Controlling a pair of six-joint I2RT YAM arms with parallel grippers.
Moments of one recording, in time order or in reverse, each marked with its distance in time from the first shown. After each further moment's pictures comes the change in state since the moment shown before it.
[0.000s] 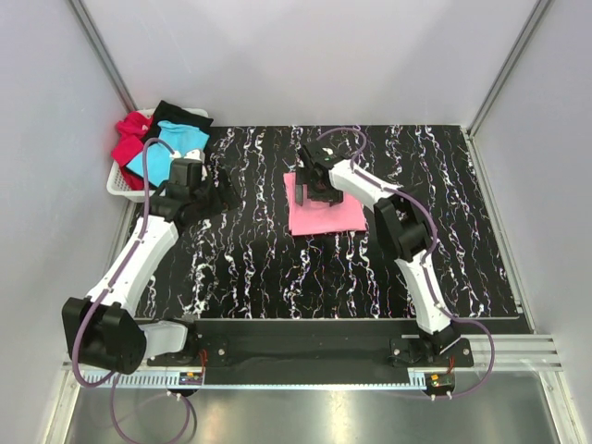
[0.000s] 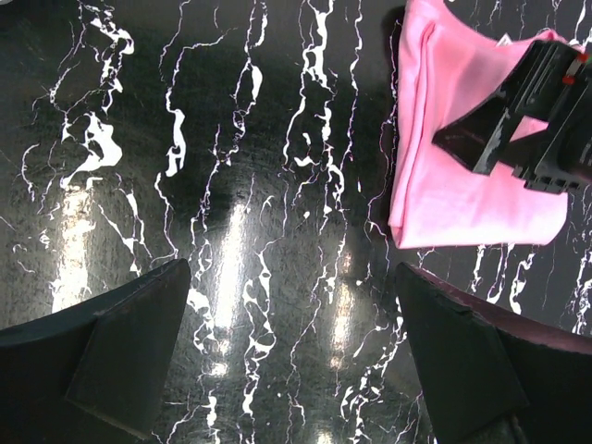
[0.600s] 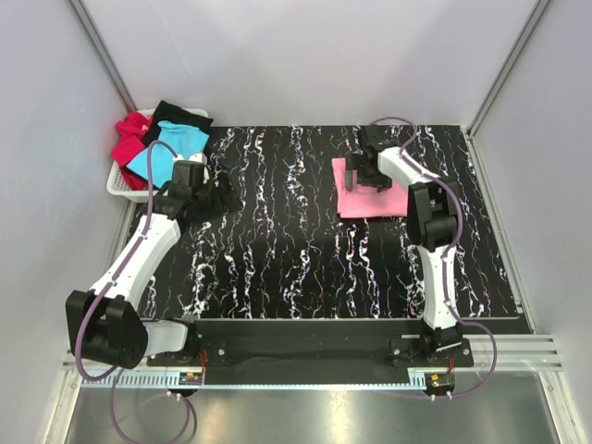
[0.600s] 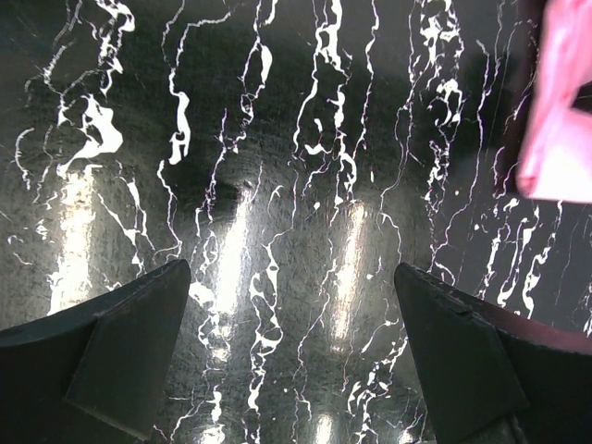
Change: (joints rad) left arm 0.008 0.021 -0.021 -0.001 0.015 0.004; right arm -0.285 -0.035 -0.080 0.062 -0.023 -0.248
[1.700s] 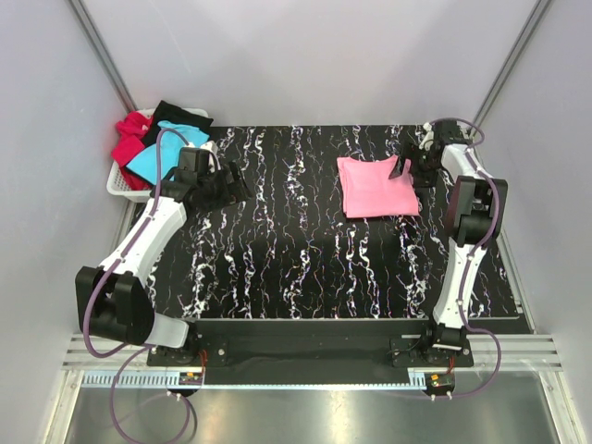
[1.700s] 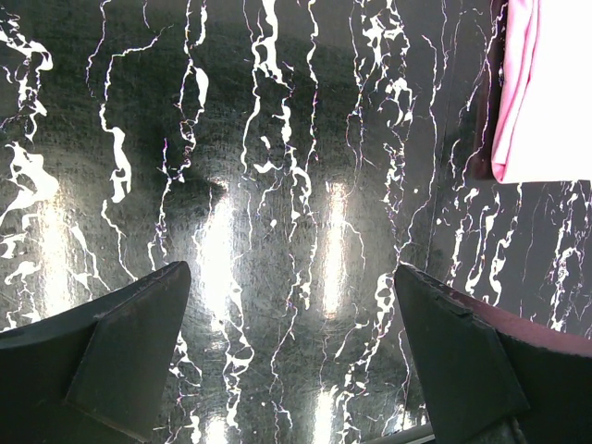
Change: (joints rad) left arm 0.000 0.141 0.117 0.016 0.120 0.033; right arm -0.412 -0.019 -0.010 0.033 -0.499 -0.127
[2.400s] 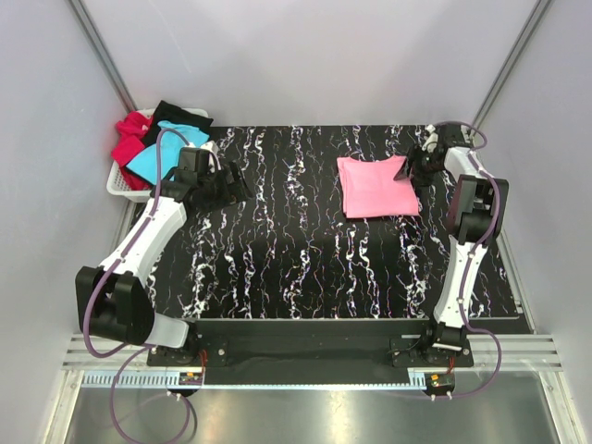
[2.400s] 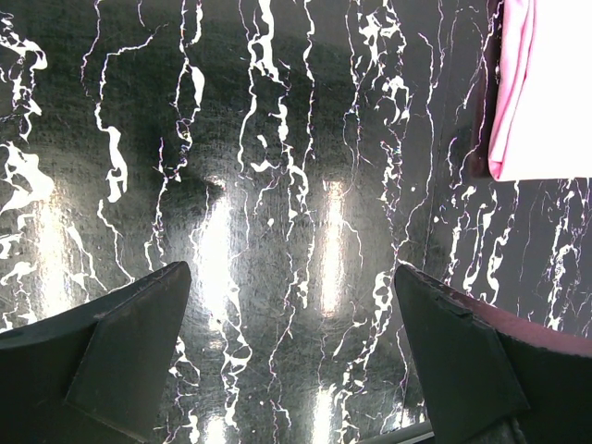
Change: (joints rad) left arm 0.000 0.000 0.000 0.000 0.008 -0.001; right arm -0.029 0.053 0.024 0.044 -0.076 0.004
